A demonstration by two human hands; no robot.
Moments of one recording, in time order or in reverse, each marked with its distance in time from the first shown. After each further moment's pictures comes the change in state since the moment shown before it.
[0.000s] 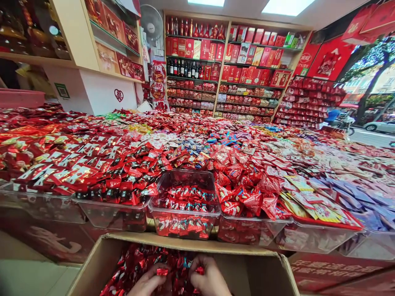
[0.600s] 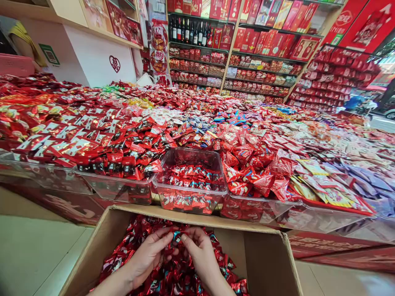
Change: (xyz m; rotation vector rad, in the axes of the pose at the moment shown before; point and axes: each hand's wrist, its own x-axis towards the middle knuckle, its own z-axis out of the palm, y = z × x) left_hand -0.022 0.017 0.026 -0.160 0.042 0.125; right_hand -0.018 -0.029 0.022 0.522 0.000 0.016
